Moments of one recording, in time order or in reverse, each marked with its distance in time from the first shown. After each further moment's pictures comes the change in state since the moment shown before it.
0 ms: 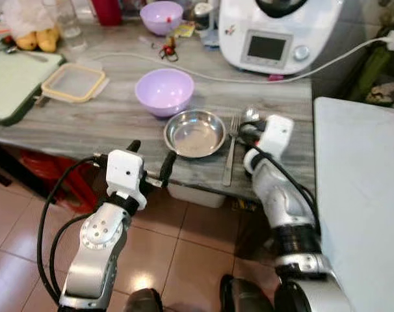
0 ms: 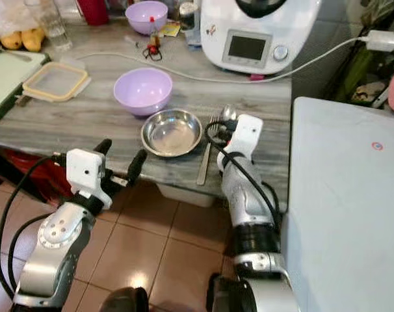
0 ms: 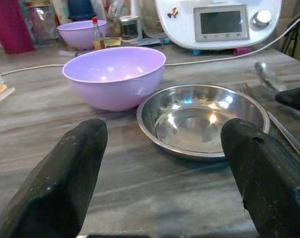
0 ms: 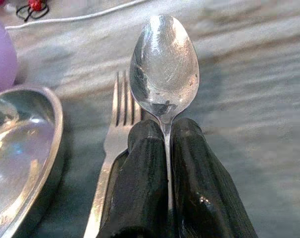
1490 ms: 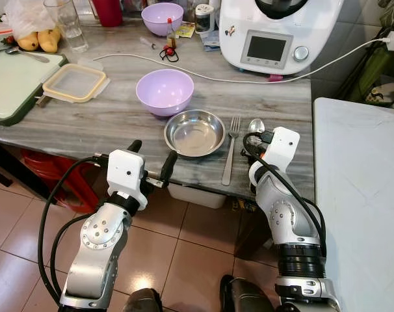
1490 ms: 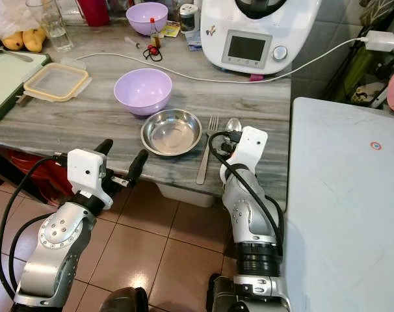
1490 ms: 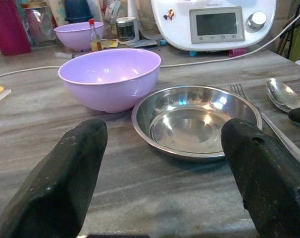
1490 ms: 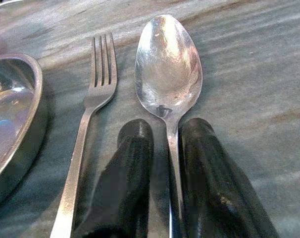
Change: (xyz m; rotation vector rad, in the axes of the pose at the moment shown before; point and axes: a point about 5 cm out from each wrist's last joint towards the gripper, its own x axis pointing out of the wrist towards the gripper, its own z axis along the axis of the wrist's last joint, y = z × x) left arm 0.000 -0.001 0.000 -0.002 -0.001 -0.007; right arm -0.021 -0.003 -0.012 0.019 0.067 -0.067
